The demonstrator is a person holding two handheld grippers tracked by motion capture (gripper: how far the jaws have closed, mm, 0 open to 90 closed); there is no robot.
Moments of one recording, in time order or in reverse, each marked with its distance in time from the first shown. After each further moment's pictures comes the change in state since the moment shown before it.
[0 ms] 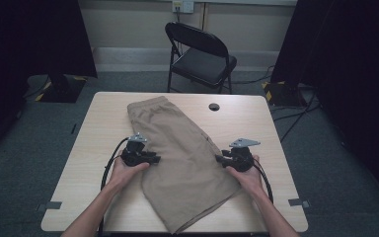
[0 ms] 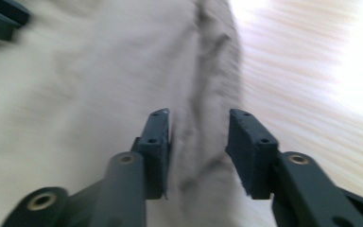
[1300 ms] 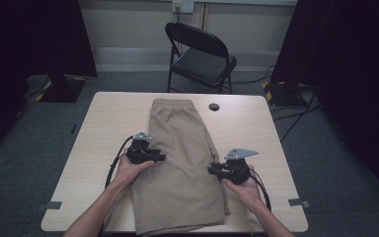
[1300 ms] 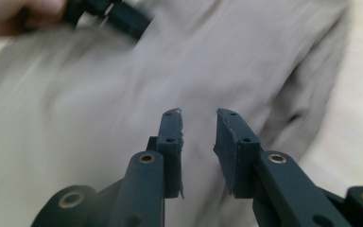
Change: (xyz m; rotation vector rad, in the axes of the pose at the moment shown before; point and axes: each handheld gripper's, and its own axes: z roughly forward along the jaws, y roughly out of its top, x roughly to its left) left arm -0.004 0.010 0.016 -0.029 -0.026 0.005; right arm 0.044 0.001 -0.027 -0.039 0.177 -0.038
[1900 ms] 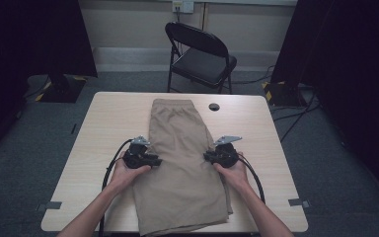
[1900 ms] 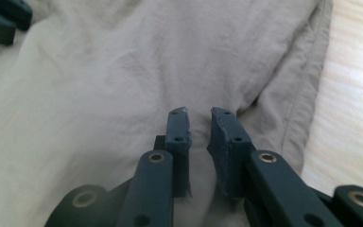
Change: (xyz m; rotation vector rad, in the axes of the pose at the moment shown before) left arm -0.007 -0.009 -0.016 0.065 0.016 0.038; right arm -0.038 0.010 0.063 0.102 -0.095 0.003
